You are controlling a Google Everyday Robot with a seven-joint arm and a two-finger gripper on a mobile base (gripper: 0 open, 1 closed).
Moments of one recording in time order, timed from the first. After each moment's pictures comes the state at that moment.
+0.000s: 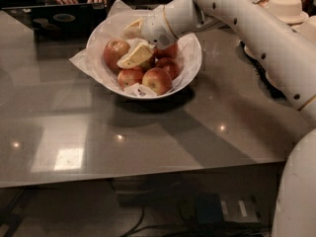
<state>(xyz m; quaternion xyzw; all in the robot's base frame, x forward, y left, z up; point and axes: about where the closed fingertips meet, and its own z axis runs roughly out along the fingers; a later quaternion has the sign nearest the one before) 0.658 0.075 0.924 -0.66 0.57 0.24 0.43</state>
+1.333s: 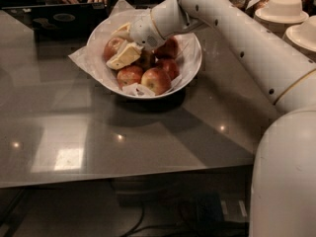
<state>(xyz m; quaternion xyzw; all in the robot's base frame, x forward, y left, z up) 0.665 0.108 0.911 -0.67 0.55 0.28 0.41</state>
